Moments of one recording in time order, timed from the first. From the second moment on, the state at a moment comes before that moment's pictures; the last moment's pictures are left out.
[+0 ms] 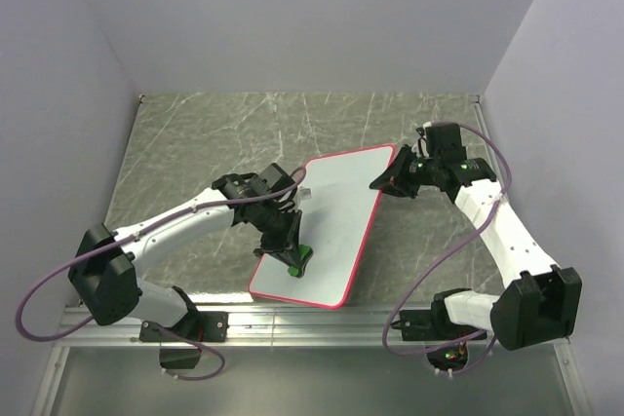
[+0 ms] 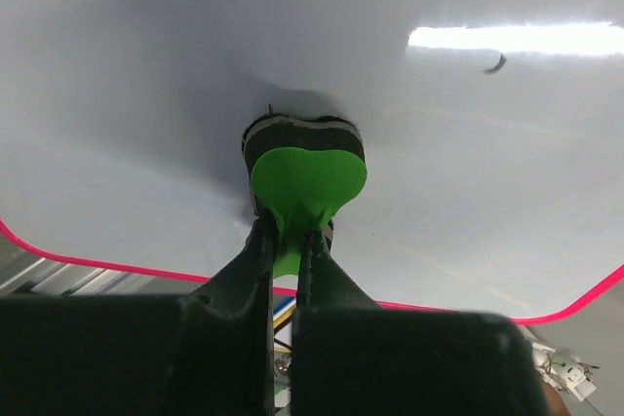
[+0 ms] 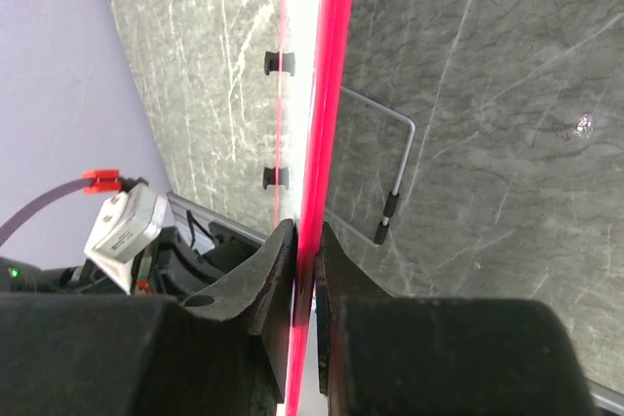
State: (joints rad) left arm -0.81 1.38 1.08 -0.90 0.50 -0.63; right arm 0.20 1.23 1.06 -0.70 -0.49 0.74
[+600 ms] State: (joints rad) left arm -0.64 1.53 1.11 -0.88 0.44 -0.60; right arm 0.20 1.19 1.04 -0.70 -0.49 0.73
